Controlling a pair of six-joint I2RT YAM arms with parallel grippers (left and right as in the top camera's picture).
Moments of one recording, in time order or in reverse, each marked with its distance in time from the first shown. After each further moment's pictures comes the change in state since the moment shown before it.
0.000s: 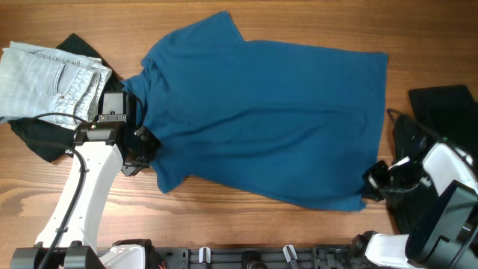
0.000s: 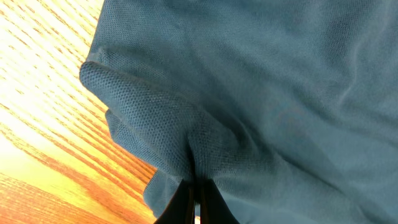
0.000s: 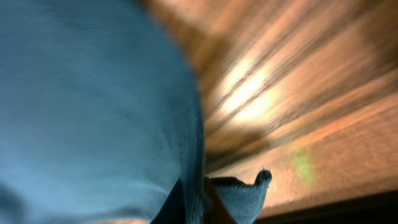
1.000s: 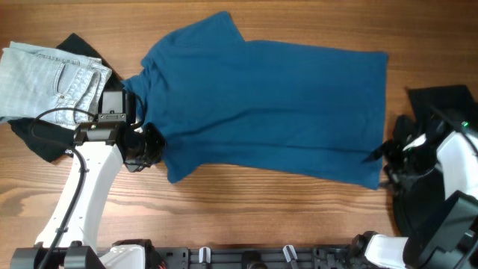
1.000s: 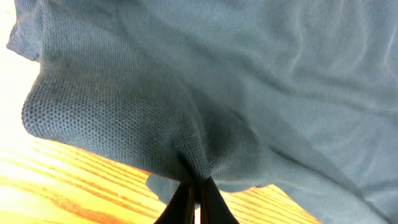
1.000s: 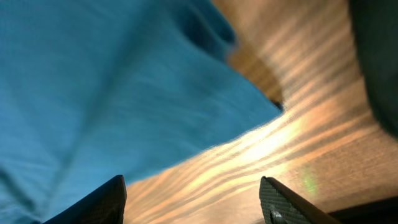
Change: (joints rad) left arm 0.000 0.000 0.000 0.040 0.146 0.096; right arm 0.000 -0.033 0.115 -0.025 0.000 -0.005
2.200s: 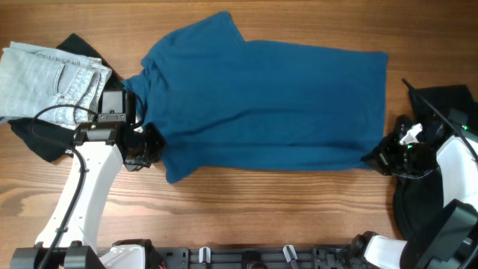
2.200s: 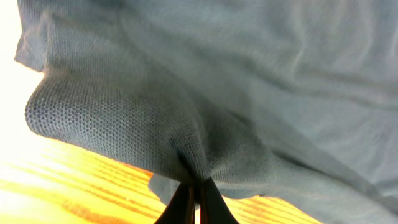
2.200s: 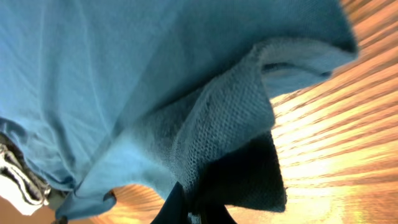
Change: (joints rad) left arm 0.000 0.000 0.000 -0.005 -0.012 0.050; right arm 0.001 -0.042 0.028 0.038 -0.198 -0.116
